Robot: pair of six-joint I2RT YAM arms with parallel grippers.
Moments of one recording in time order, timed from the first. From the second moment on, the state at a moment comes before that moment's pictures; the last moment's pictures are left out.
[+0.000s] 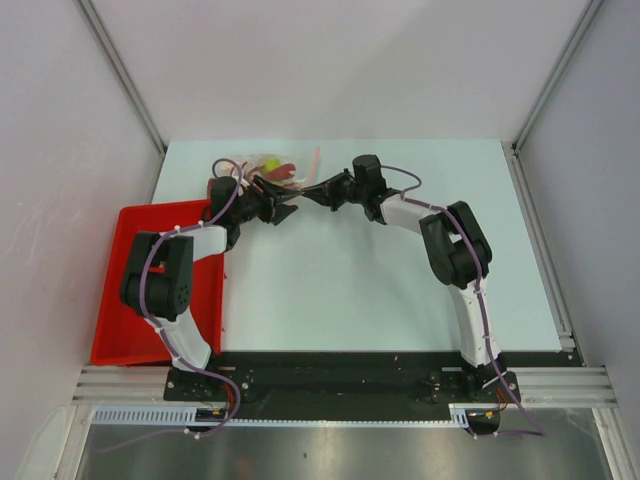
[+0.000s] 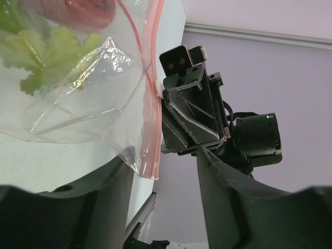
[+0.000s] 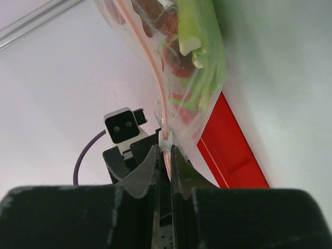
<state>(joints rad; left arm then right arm) -0.15 1.78 0.92 0.51 0.63 -1.35 0.50 2.24 1.58 0.26 -0.53 1.69</state>
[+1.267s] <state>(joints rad) -0.11 1.70 0.90 0.34 0.62 -1.22 0.31 2.60 2.06 0.22 -0.60 1.53</state>
